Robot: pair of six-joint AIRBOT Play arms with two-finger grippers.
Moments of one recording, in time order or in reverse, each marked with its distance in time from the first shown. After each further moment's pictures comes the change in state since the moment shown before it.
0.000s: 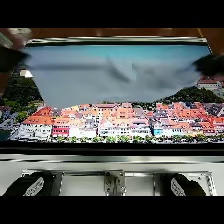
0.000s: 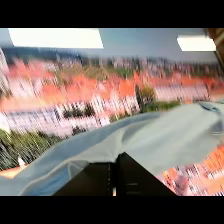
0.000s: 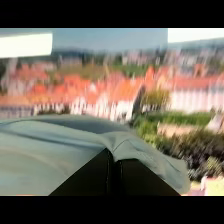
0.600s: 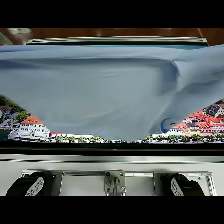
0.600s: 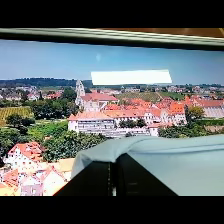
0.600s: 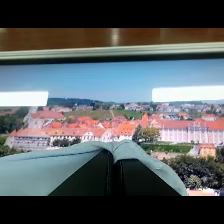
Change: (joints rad) left arm 0.031 0.113 0.375 0.274 -0.388 -0.135; right arm 0.000 0.176 0.287 -0.074 0.259 0.129
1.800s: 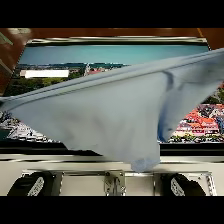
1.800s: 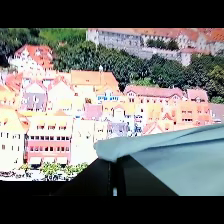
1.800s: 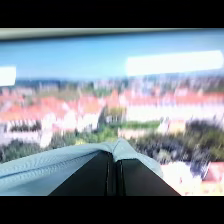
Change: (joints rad) left arm -0.002 0.143 -0.589 0.115 -0.003 -0.054; right arm 0.001 -0.174 -0.090 -0.148 -0.033 0.023
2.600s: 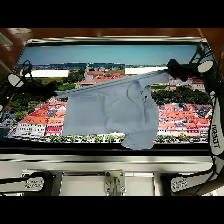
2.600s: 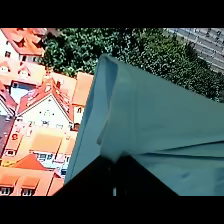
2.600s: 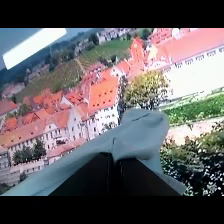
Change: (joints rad) left arm -0.006 -0.804 -0.123 -0.093 0.559 -0.044; right arm 0.010 -0.760 -0.100 0.394 -0.513 0.028
